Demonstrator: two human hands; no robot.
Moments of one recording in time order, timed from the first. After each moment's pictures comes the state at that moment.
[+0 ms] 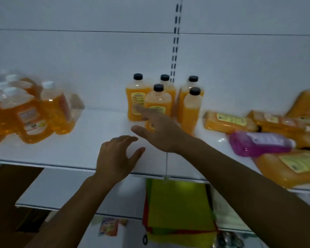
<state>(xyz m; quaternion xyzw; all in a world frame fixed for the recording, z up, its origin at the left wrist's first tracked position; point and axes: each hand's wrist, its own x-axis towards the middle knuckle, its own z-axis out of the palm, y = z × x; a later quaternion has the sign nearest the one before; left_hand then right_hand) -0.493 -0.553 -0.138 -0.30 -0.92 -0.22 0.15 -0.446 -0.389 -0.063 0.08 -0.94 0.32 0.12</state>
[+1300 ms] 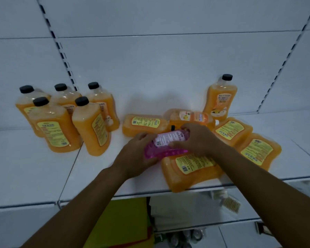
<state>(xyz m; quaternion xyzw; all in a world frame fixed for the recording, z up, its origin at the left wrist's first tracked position) -0.399 -0.264 -0.136 -0.52 -0.80 -0.30 0.01 -0.280 -0.076 -0.088 -0.21 -0.95 0.22 0.07</state>
